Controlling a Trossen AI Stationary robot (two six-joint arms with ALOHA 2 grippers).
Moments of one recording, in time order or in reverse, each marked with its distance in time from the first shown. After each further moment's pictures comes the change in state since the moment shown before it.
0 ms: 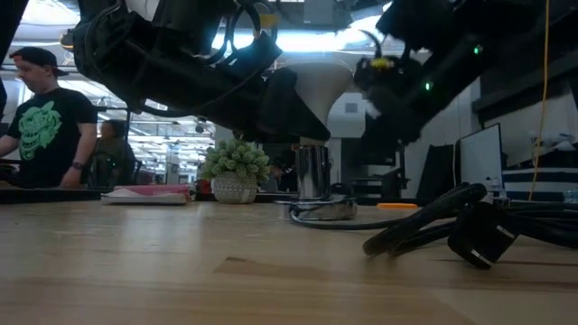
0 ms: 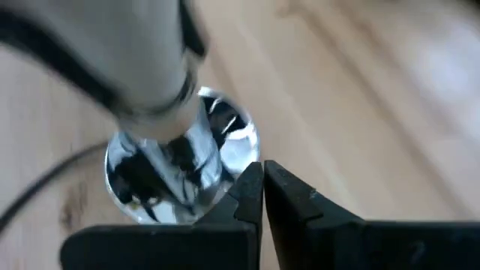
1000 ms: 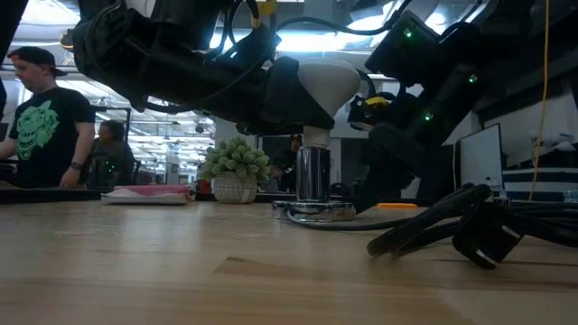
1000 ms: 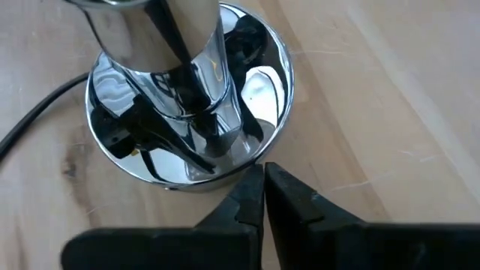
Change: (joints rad) left arm 0.002 0.000 0.001 0.049 0.003 0.026; right arm -0.001 0.154 -0.001 0.026 -0.179 0.094
